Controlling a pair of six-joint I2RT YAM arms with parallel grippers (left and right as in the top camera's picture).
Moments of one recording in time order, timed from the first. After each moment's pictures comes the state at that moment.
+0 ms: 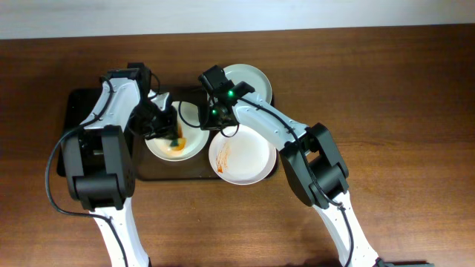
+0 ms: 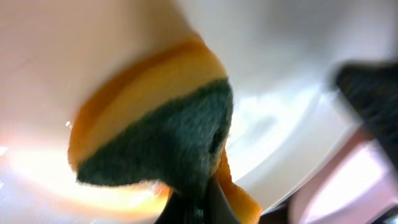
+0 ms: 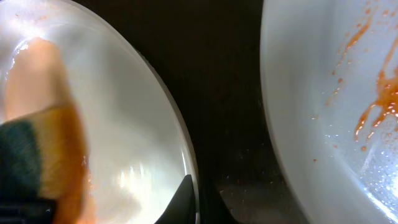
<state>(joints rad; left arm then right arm) 0.01 2.22 1.70 -1.18 0.37 -0.06 0.61 2.43 1.97 -0.71 -0.25 0.49</state>
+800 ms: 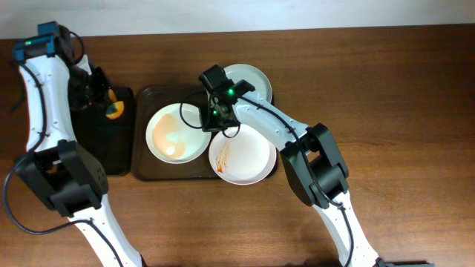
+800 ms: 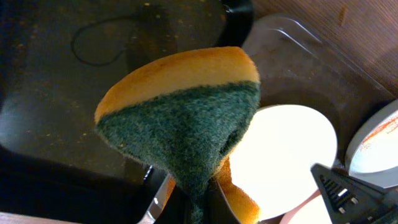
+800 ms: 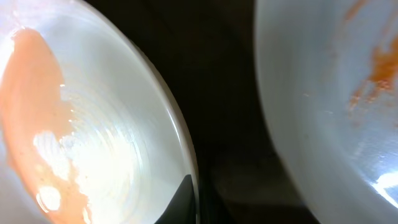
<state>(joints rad) 0.28 2.23 2.22 -1.47 0.20 -0.24 0.61 2.42 2.00 -0.79 -0.25 0.45</state>
